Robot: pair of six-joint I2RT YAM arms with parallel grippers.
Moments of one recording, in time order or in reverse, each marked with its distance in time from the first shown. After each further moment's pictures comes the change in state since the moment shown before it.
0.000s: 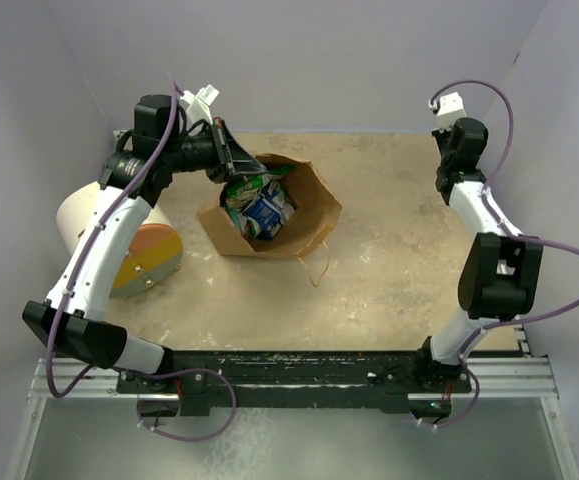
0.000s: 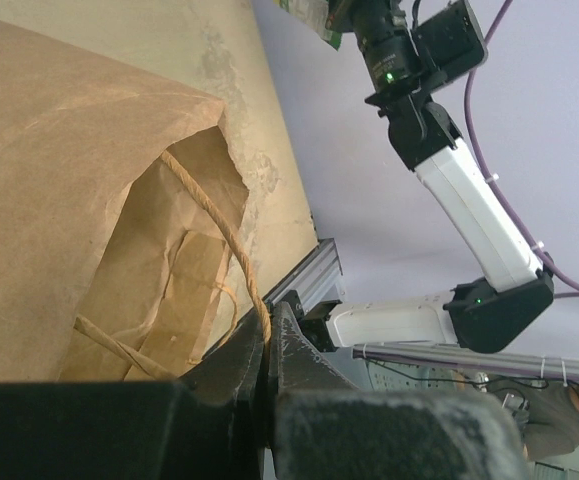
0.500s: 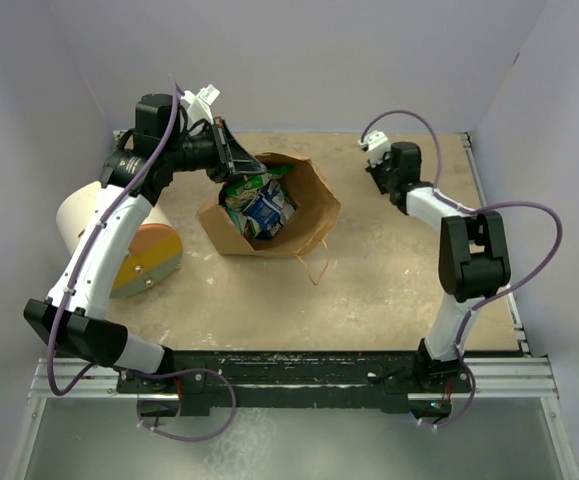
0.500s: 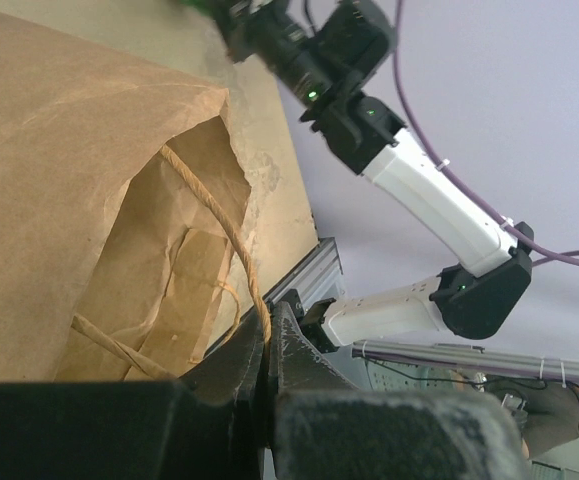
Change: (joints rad) left arm 0.001 0.014 0.014 -0.011 0.003 0.001; right arm 0.185 0.173 -0.034 -0.078 -0.228 0.011
